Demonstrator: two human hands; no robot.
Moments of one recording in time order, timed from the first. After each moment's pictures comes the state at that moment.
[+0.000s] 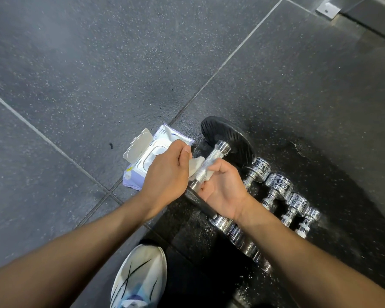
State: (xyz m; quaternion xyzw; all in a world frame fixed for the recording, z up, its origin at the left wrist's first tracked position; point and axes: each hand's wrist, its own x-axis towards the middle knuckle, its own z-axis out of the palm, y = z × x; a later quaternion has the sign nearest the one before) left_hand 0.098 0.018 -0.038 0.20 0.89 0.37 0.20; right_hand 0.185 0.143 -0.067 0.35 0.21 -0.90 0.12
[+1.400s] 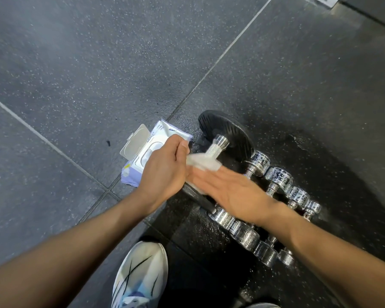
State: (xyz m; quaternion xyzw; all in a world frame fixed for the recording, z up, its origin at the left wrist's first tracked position) left_hand 0.097 0.018 -0.045 0.19 0.88 0.38 0.20; right_hand 0.230 0.175 -0.072 -0.16 0.97 -0.13 0.12
